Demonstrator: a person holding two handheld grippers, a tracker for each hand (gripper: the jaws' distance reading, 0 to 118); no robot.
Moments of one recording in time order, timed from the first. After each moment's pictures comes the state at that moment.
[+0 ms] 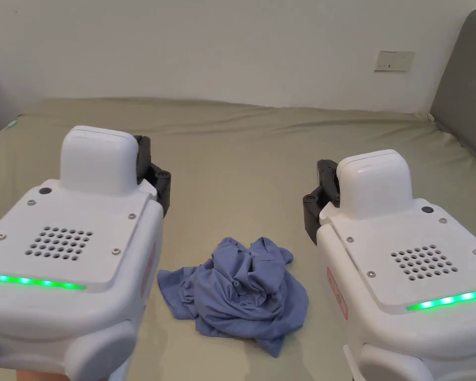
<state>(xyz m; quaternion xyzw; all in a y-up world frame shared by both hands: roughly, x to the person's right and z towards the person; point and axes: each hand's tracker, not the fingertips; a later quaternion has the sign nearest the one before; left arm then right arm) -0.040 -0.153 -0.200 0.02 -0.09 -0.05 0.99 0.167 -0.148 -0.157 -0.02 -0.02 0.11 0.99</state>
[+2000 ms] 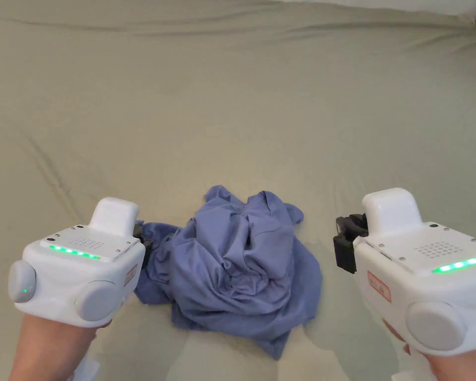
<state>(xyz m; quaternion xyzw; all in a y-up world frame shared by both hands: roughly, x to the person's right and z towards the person) -0.044 -0.407 -0.427 -0.35 -0.13 -0.10 0.92 0.275 -0.333 -0.360 -0.35 0.02 0.09 0.93</state>
